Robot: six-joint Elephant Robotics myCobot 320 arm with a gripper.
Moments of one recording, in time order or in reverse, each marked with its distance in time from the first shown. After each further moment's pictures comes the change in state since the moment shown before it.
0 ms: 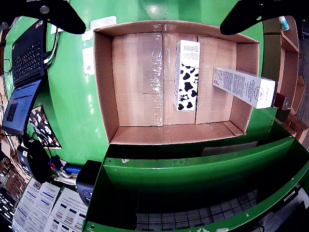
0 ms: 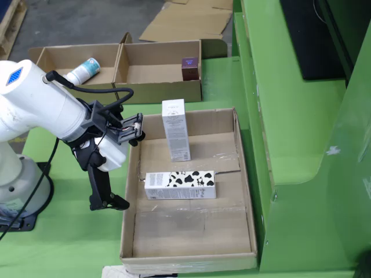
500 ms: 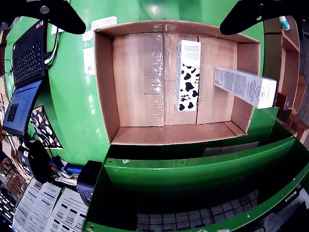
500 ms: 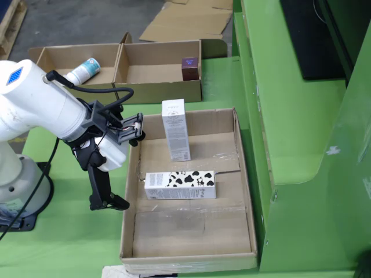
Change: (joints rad) arm 0.002 0.000 0.000 0.002 -0.001 -0.004
